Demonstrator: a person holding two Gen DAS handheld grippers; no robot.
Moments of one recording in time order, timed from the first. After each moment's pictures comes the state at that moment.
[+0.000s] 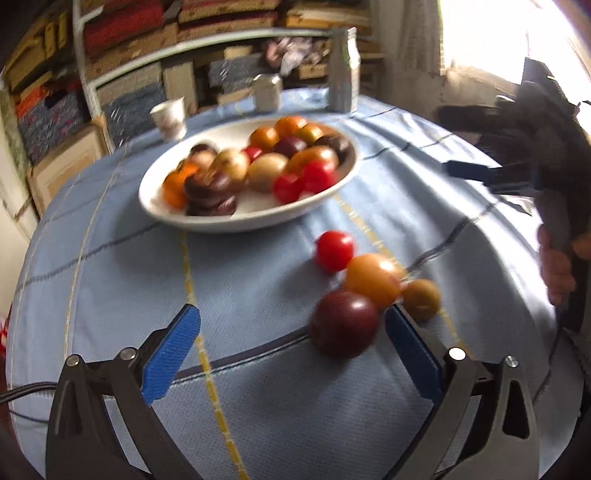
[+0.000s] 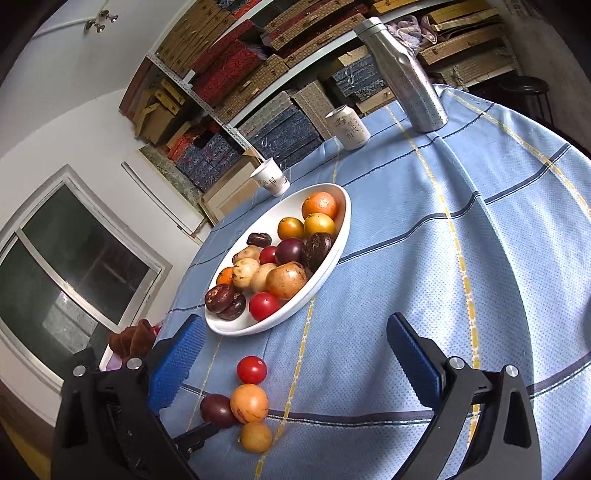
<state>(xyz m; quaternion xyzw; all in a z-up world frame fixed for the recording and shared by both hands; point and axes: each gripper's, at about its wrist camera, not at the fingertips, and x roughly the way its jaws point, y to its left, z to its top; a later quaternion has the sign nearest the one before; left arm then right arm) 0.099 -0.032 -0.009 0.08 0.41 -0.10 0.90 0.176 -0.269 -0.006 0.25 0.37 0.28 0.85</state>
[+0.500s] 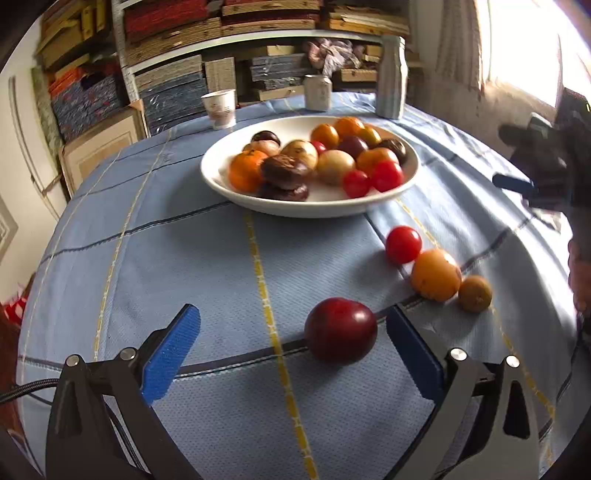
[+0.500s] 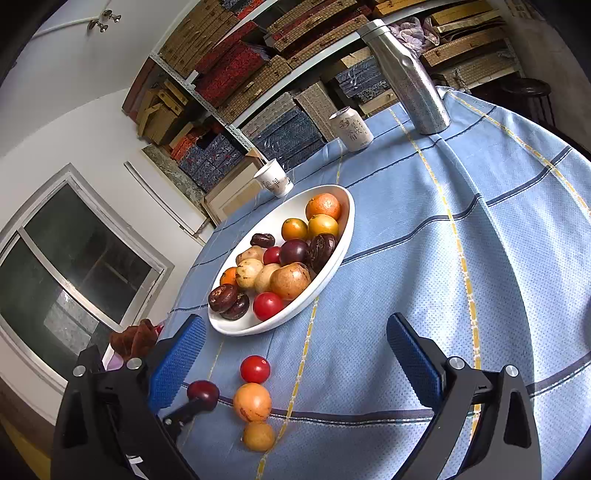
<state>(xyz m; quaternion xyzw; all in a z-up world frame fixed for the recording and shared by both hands) 0.092 0.004 -0.007 0.07 0.40 -0.04 0.91 0.175 -0.270 -0.005 0.25 0.36 0.28 0.85</state>
